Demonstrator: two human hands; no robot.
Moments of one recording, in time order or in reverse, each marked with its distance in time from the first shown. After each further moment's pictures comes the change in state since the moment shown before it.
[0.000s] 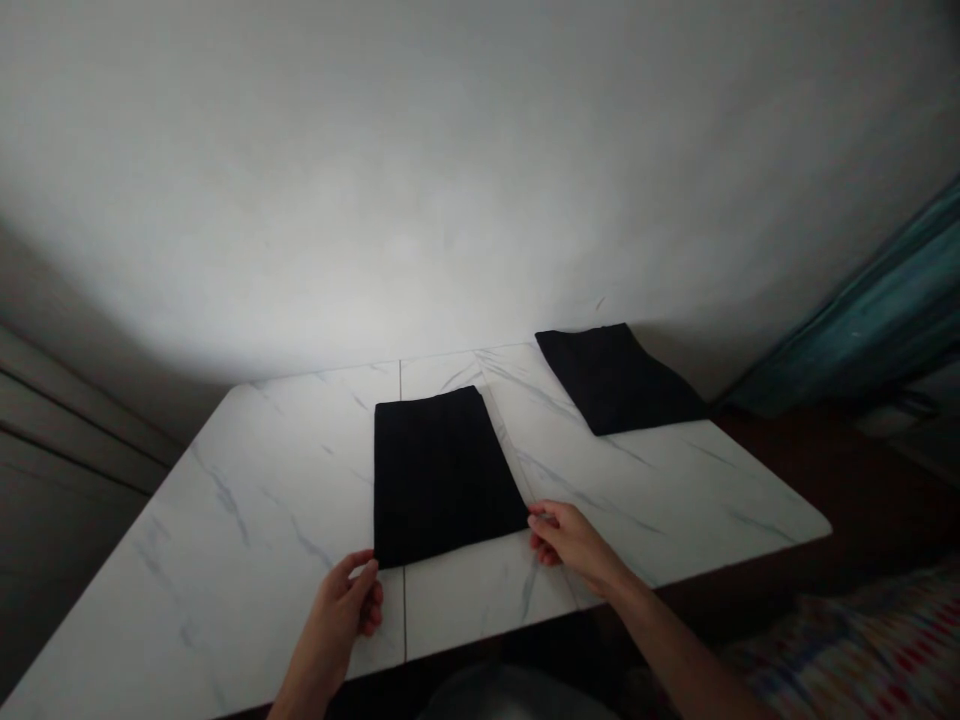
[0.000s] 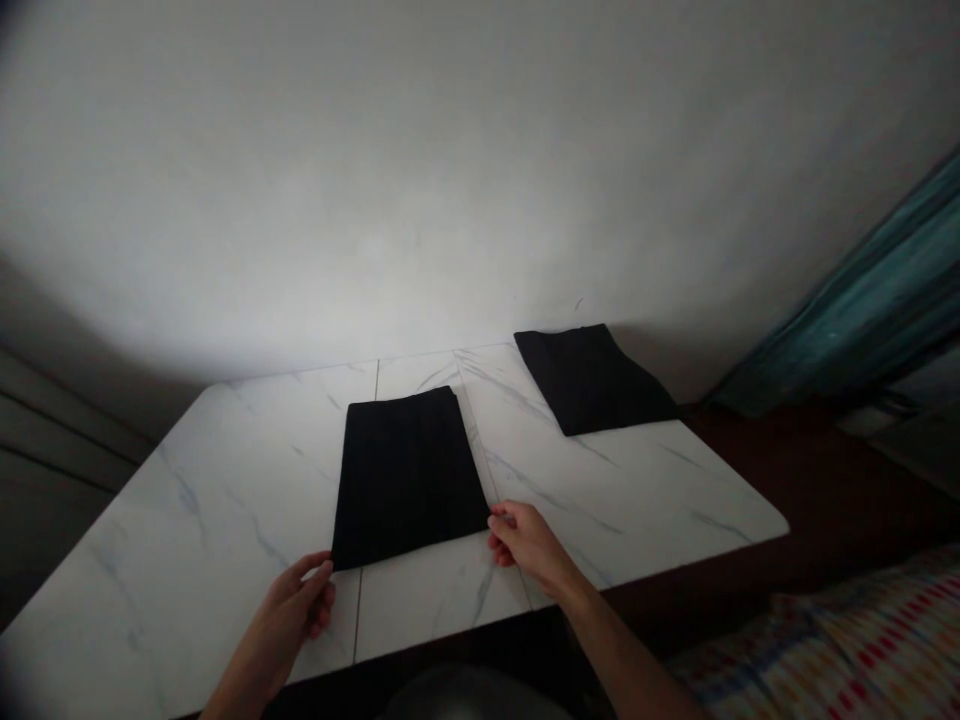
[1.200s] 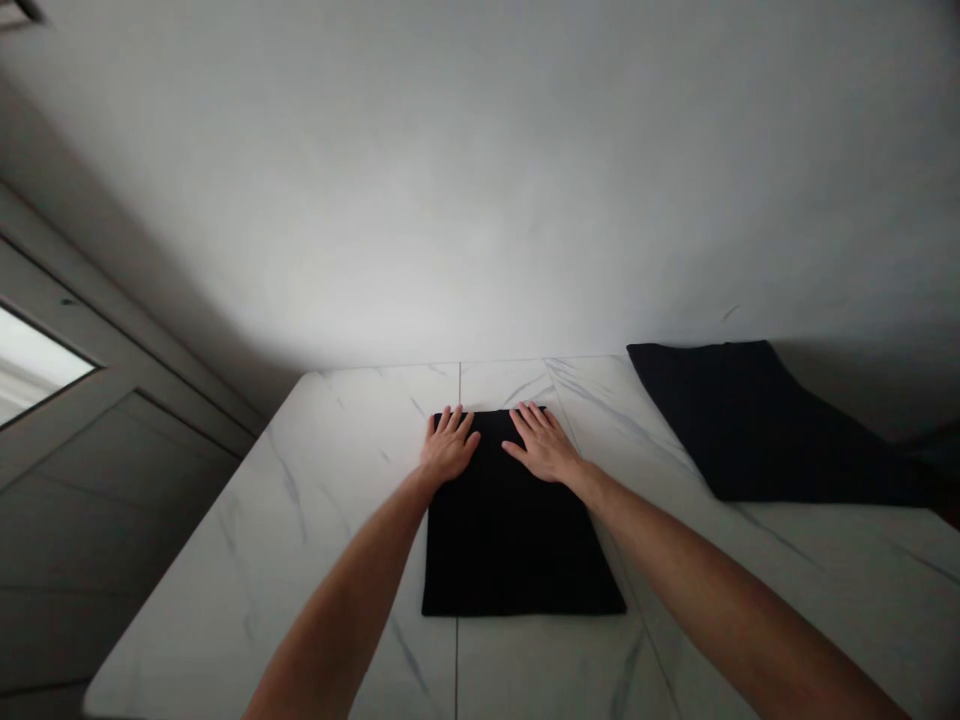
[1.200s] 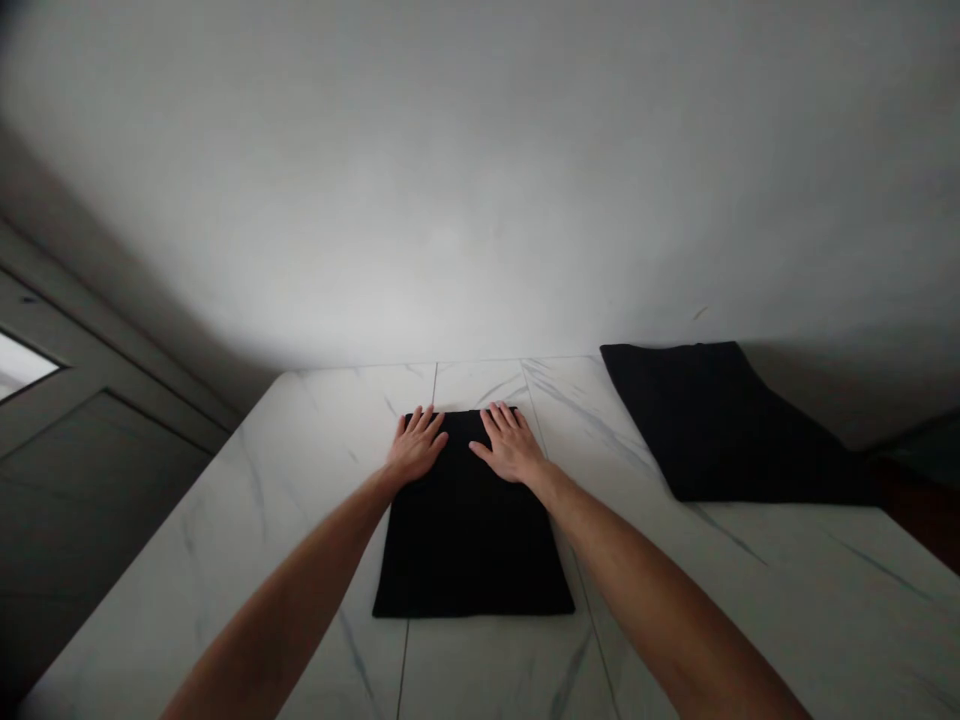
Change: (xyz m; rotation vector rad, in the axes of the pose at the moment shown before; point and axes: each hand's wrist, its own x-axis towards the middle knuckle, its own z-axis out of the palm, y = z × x) left_hand 0.211 0.118 0.070 1.257 0.030 0.728; right_hand 0.221 -0.102 0.070 -1.317 0.082 -0.789
